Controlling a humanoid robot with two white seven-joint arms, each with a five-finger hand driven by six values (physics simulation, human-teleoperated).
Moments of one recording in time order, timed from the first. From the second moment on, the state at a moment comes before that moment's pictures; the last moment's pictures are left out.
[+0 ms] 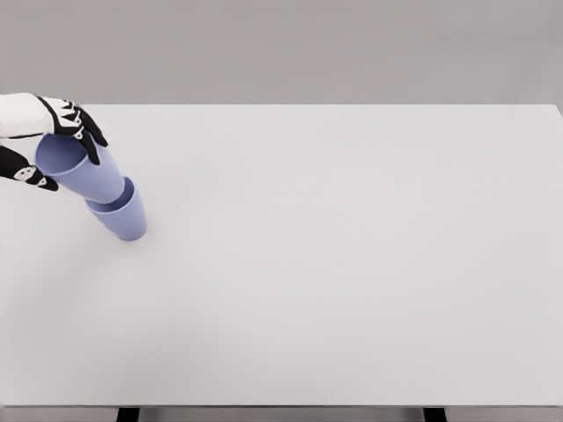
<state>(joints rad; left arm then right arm) -1.12 1.28 -1.14 -1.56 0.27 -0.61 -0.53 -0.02 0.00 -0.07 0.15 0.07 -0.19 0.17</state>
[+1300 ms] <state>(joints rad) -1.09 1.23 -1.14 -1.48 0.27 -0.61 -0.53 -0.02 0.00 -0.07 0.15 0.07 -0.19 0.17</state>
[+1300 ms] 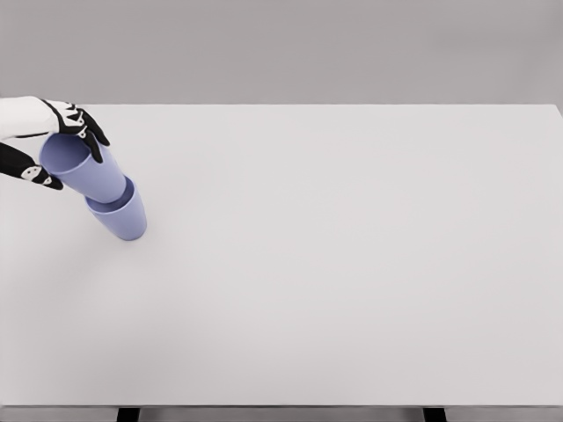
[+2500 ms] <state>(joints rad) -1.04 1.21 -1.12 -1.45 0.23 -0.61 -0.53 -0.02 0.00 -0.07 0.15 0.07 -0.19 0.17</state>
